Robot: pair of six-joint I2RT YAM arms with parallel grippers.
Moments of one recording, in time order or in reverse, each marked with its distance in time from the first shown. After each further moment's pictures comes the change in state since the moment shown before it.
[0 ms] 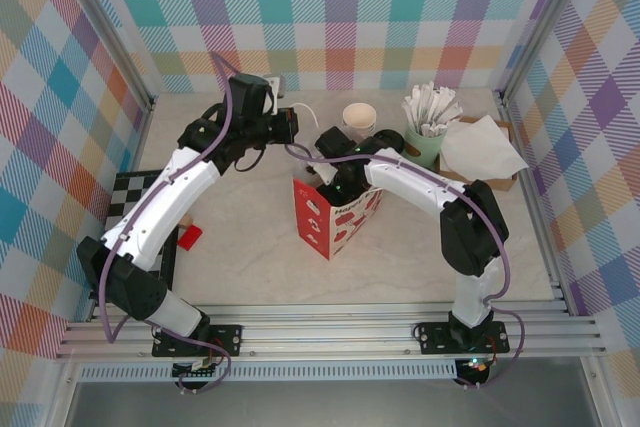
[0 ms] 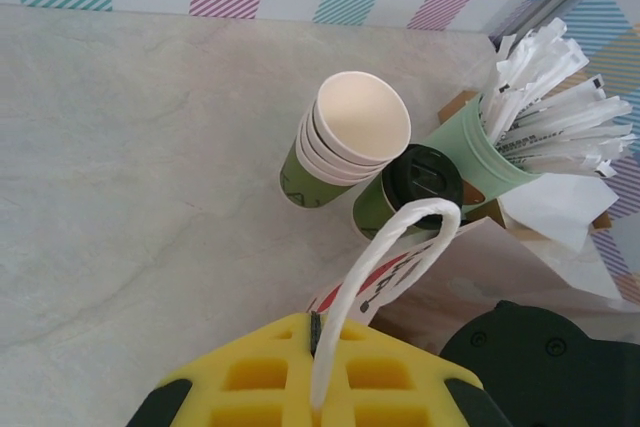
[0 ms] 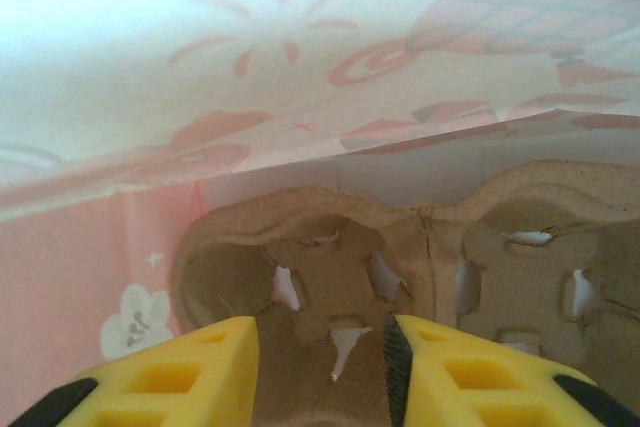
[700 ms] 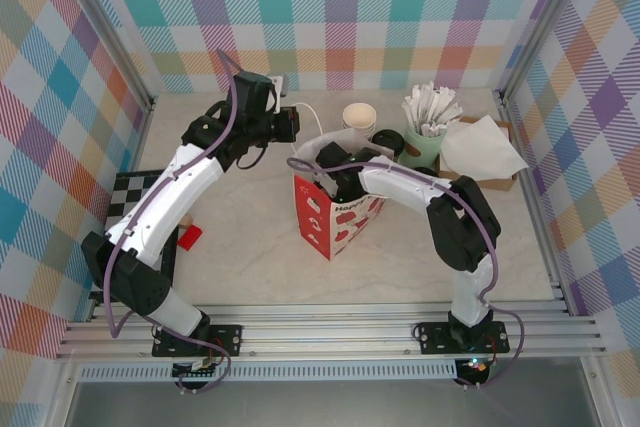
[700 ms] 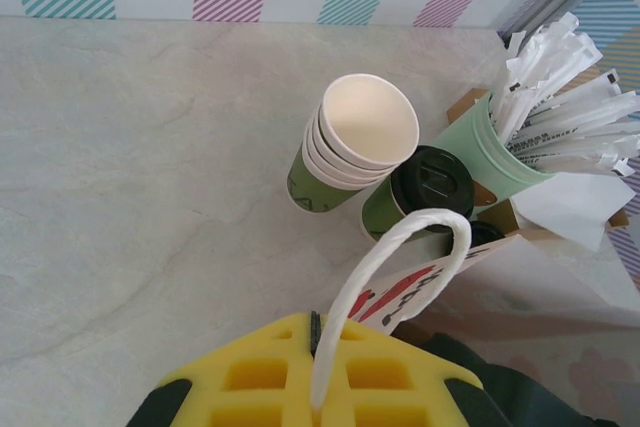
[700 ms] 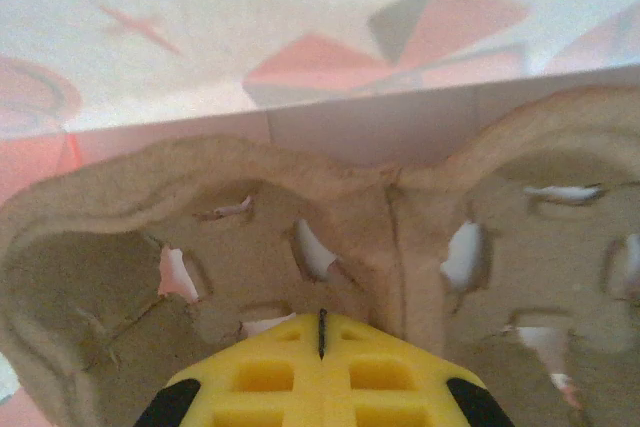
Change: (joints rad) left arm 0.000 0.026 0.023 0.000 -0.007 0.032; right arm 0.000 0.051 -0.072 -0.004 0.087 0.013
